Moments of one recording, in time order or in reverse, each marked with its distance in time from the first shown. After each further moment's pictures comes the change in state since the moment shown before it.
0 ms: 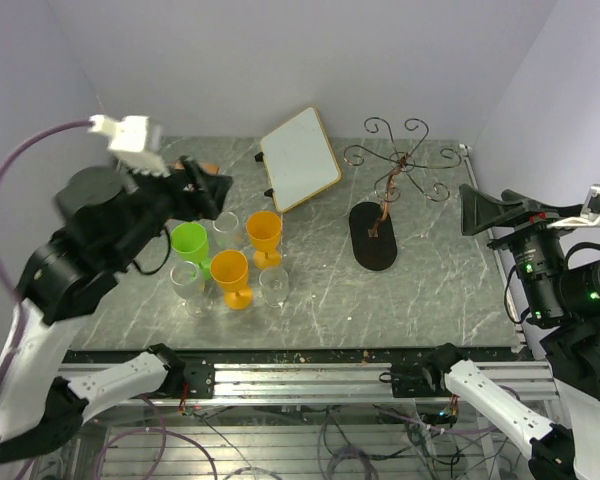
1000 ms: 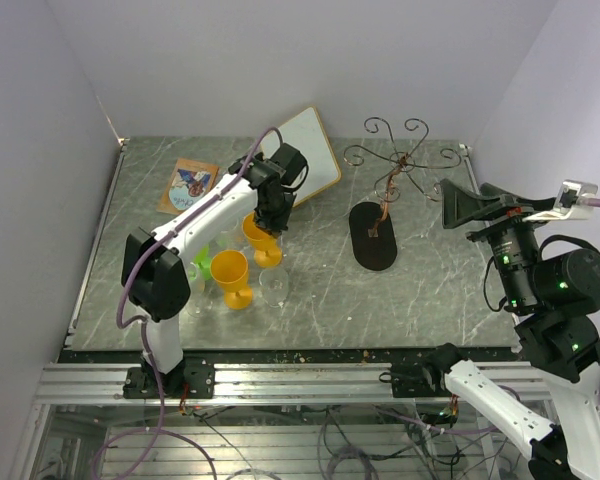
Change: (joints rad) left arm 0.003 0.837 0.103 -0.313 0.133 0.035; right arm 0.000 -0.011 -0.152 0.180 -0.032 0.020
